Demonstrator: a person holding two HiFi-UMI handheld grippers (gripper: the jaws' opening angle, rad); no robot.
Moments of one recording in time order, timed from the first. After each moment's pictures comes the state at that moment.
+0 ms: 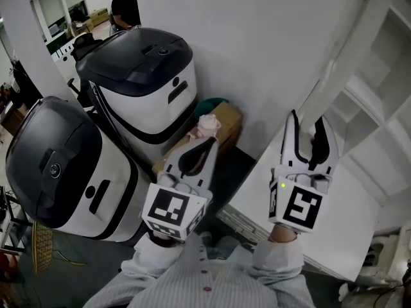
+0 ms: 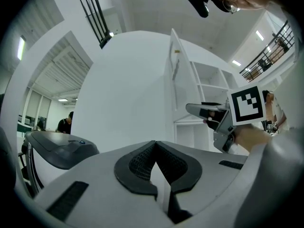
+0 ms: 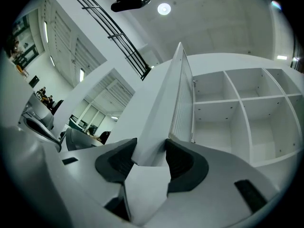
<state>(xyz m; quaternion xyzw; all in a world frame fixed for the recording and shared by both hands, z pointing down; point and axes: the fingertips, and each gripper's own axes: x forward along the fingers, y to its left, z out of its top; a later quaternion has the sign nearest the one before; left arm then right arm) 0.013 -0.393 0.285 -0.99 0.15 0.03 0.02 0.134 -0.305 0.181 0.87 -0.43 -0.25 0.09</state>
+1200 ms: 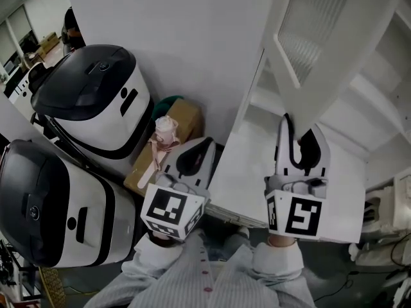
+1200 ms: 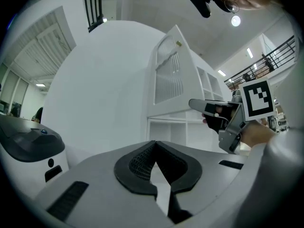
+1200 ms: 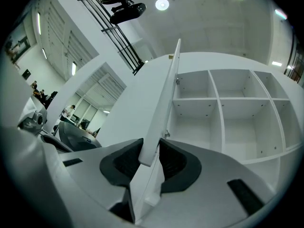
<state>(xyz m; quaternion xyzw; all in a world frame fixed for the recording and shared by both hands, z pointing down) 0.106 -0.322 0.295 -1.00 0.01 0.02 0.00 0.176 -0.215 0.187 0.89 -0.38 -0.22 0.09</state>
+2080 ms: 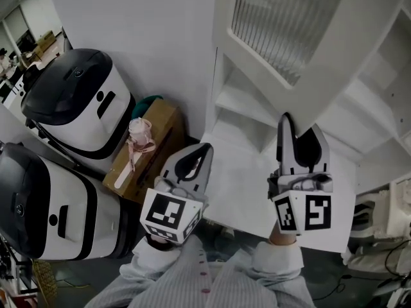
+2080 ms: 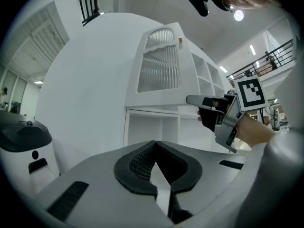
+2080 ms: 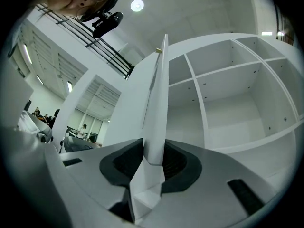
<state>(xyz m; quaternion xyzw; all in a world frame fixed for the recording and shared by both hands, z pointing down) 0.205 -0.229 0.307 -1.00 0.01 -0.01 -0.01 0.291 -0.126 0.190 0.88 -0.44 -0.17 0.01</state>
